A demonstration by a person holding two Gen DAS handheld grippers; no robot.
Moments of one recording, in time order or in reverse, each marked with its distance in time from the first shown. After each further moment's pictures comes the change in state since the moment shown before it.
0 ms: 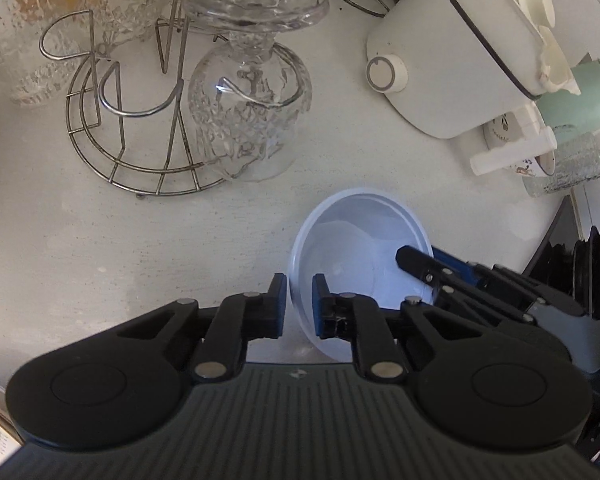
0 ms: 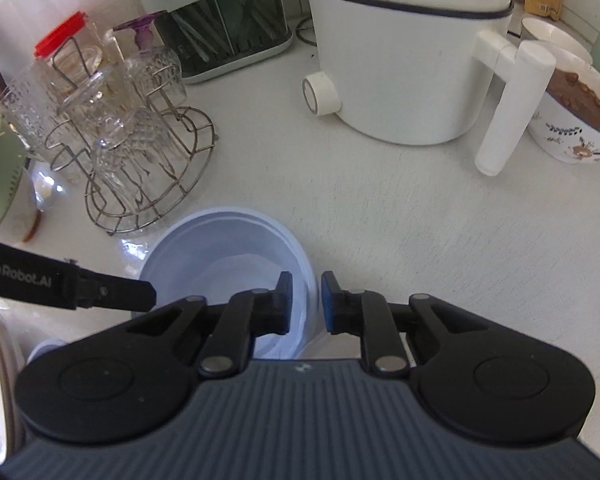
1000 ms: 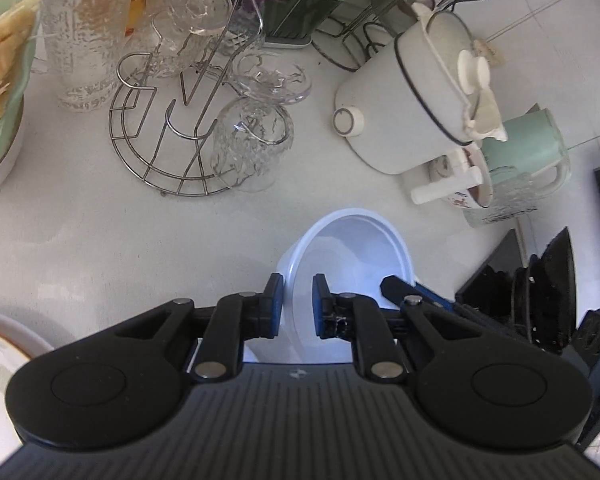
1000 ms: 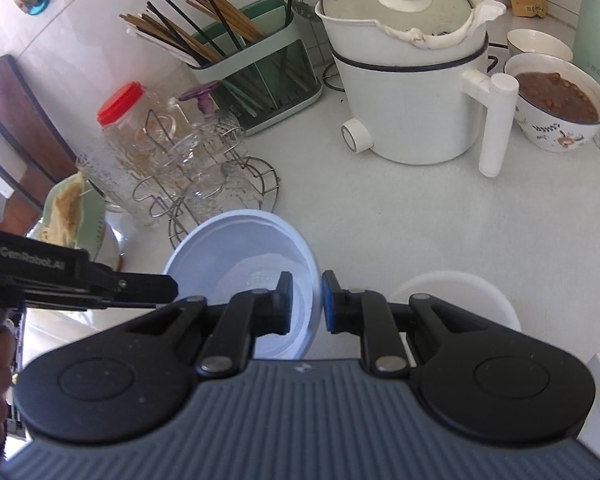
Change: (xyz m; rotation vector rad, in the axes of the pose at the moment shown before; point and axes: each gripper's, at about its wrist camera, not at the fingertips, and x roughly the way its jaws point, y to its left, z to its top) left arm -0.099 0.015 -0.029 -0.068 -0.106 -0.133; right arm -0.078 0.016 -0.018 0.128 -0.110 0.132
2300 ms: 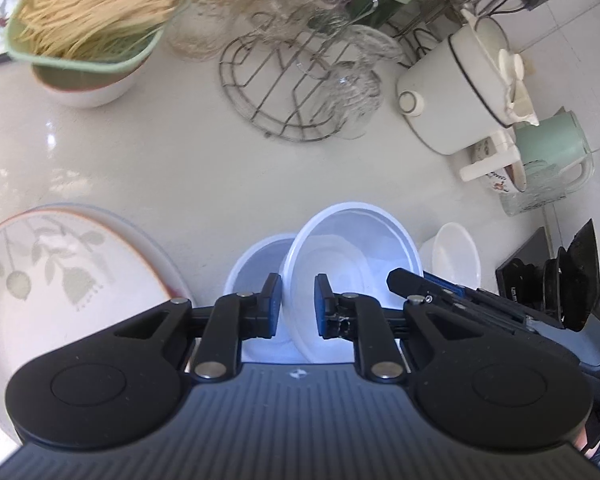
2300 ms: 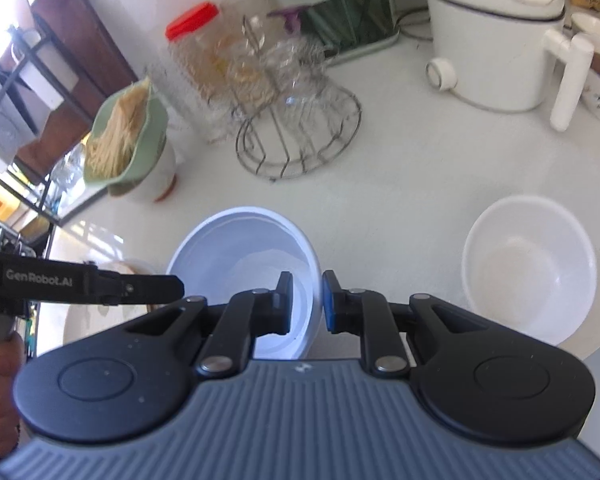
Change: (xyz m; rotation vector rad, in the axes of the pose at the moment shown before) left arm -0.041 0.065 -0.079 -0.056 -0.038 0.099; right arm 0.005 0.059 -0.046 -0.119 0.138 0.080
